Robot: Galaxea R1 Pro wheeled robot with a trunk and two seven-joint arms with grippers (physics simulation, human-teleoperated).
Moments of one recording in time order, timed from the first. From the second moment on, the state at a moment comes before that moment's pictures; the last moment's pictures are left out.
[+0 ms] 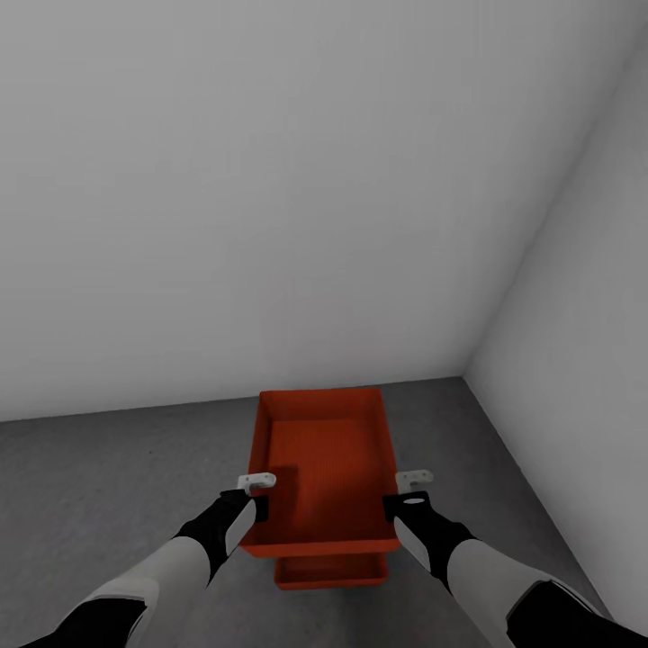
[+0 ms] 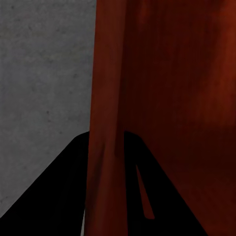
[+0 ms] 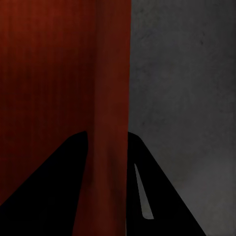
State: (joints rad) left arm -0.78 -0.14 0.00 -0.28 0.12 0.37 0.26; right arm -0.79 0.08 0.57 -0.22 -0.45 0.17 -0.30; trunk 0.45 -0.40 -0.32
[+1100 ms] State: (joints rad) left arm -0.78 -0.14 0.00 -0.28 0.12 0.37 0.26; right arm -0.79 0.08 0.57 -0.21 -0.45 0.17 -0.30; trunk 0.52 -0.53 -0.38
